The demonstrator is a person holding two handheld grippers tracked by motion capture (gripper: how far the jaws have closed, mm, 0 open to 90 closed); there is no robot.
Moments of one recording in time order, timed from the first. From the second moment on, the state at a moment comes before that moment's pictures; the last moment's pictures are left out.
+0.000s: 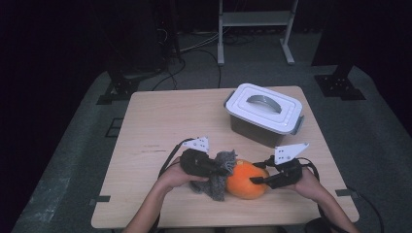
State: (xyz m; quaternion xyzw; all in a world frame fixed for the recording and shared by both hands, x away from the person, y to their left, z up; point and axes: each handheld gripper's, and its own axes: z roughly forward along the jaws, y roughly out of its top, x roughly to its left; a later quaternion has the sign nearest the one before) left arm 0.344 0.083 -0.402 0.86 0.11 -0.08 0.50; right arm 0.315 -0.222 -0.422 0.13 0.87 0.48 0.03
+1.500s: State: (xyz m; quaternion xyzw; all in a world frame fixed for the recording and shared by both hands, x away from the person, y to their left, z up) left arm 0.341 0.090 -0.417 0.87 0.12 -0.08 0.47; right arm 0.315 -0.188 -0.406 0.10 0.90 0.42 0.04
